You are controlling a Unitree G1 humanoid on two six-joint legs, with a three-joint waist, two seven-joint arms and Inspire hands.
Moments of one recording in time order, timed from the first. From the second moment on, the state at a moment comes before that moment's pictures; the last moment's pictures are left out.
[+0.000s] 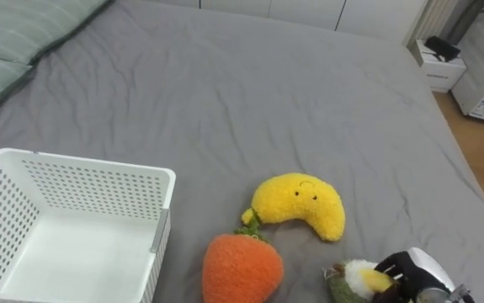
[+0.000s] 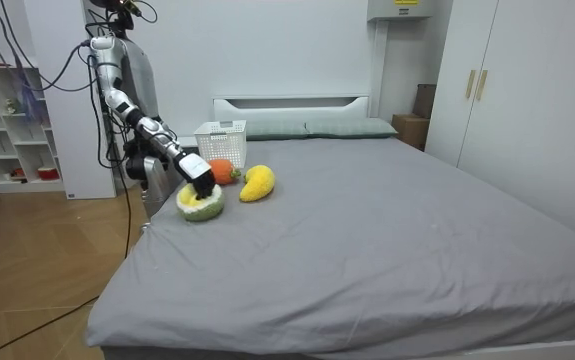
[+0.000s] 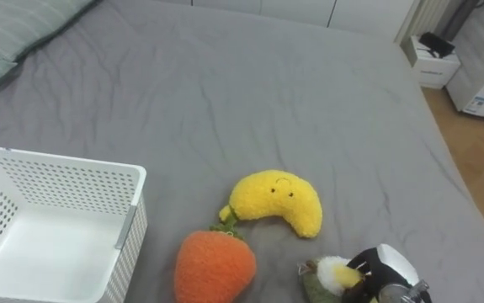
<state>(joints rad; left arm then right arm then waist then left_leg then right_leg) 0.21 0.21 0.09 0.99 0.47 0.21 0.08 0.00 -0.33 0.06 0.80 -0.60 0.14 -0.04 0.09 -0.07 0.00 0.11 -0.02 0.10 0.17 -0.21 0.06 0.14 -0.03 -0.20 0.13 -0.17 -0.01</state>
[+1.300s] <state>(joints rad) 0.20 0.23 0.11 0.99 0.47 0.19 0.03 -0.09 -0.38 0.02 0.02 -0.51 0.13 0.13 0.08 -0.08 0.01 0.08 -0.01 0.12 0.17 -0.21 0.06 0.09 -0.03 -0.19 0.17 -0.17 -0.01</state>
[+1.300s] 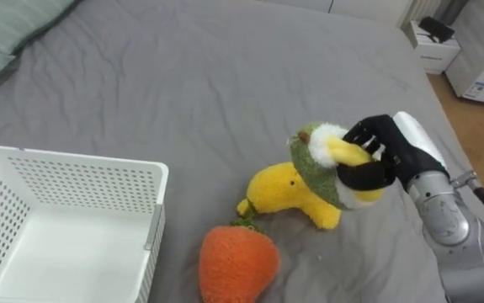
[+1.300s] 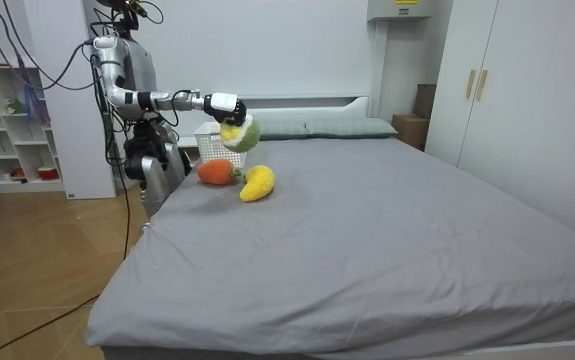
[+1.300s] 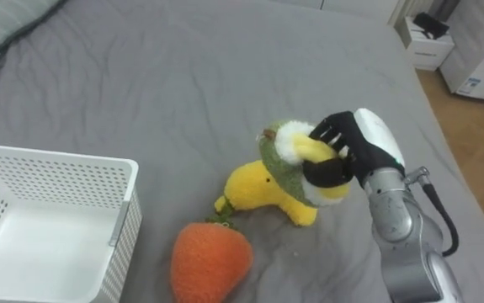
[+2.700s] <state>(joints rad) 0.14 0.21 0.04 0.94 0.50 0.22 0.04 -0.44 -0.21 0.45 -0.03 -0.59 0.26 0.29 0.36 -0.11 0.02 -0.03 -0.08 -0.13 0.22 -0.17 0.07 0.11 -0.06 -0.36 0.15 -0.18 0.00</state>
